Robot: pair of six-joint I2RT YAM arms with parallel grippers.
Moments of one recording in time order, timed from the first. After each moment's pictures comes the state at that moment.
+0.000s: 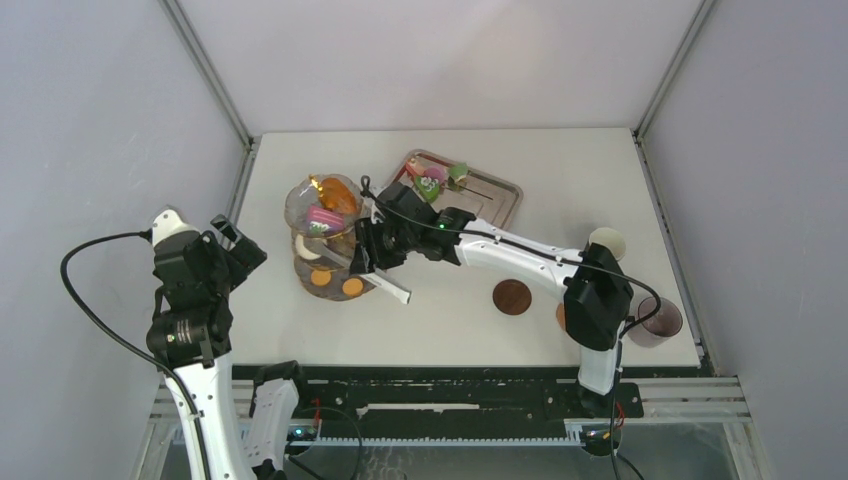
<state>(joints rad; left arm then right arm) 0.23 0.67 1.15 -1.00 -0.18 -0.44 0.98 1.86 1.61 -0.45 -0.27 0.64</state>
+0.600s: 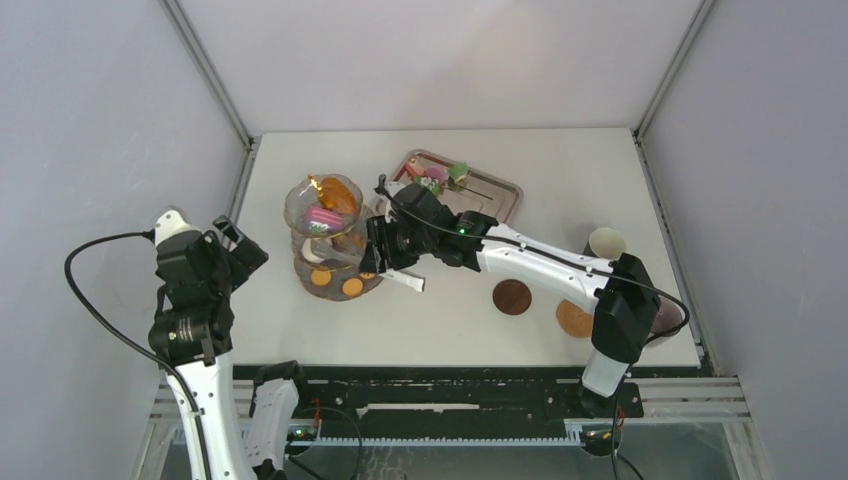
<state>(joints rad) 0.23 0.67 1.14 -1.00 -0.18 -0.44 0.99 1.72 1.51 -0.43 -0.21 0.65</state>
